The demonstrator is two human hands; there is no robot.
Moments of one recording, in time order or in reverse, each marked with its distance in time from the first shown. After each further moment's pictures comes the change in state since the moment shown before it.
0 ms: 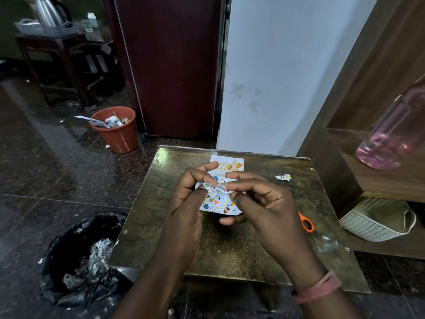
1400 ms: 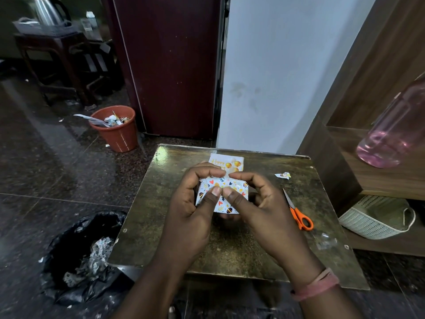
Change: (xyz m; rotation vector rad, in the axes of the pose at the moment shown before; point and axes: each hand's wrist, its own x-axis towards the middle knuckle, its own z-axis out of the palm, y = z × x) left_hand -0.005 0.000 0.002 0.336 -0.005 0.132; right_hand 0.005 0.012 -0.004 -0.051 0.023 0.108
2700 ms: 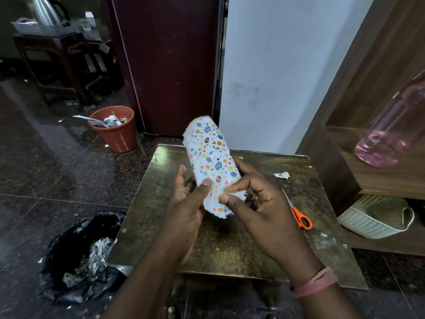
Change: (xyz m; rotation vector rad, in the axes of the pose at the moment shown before) left_hand 0.009 -0.014 -0.003 -0.472 0.101 -0.405; right_hand 0.004 0.008 -0.009 -0.208 -0.142 -0.333
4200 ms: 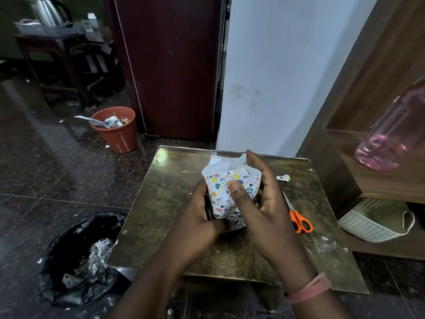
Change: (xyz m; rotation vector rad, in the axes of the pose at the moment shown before) left_hand -0.007 -0.007 -0.006 0.693 -0.192 0.035; right_hand -0.001 -0.005 0.012 0.008 0.182 0.062
